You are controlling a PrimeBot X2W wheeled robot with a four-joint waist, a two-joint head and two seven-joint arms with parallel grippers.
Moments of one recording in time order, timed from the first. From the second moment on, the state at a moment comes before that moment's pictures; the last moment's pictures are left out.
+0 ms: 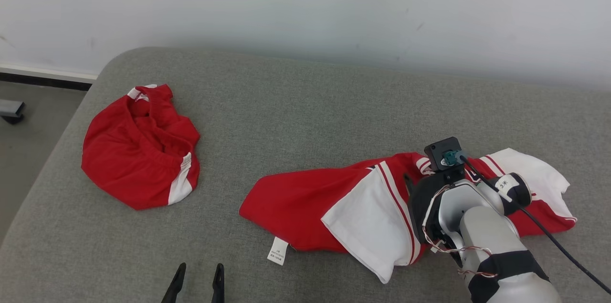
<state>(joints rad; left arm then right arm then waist) 0.12 0.05 -0.13 0.14 -0.18 -0.09 -0.26 -0.59 -0.05 0.13 0.76 -0.10 0.13 0.30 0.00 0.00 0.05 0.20</state>
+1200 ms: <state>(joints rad) 0.12 0.05 -0.12 0.13 -0.19 -0.08 -0.26 -0.23 -0.06 -0.51 0.28 -0.06 0.13 0.36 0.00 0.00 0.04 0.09</state>
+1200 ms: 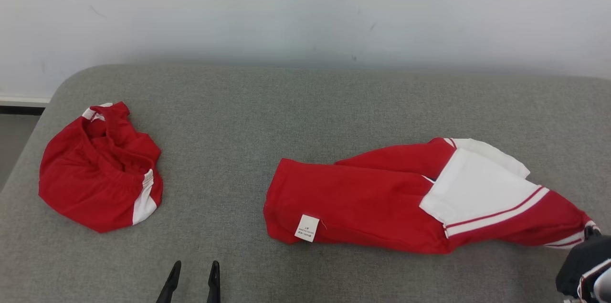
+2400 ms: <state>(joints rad) 0.14 0.05 -0.06 0.13 -0.16 -0.09 -0.26 0.11 -0.05 -0.13 0.10 0.00 0.13 -0.18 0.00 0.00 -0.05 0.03</state>
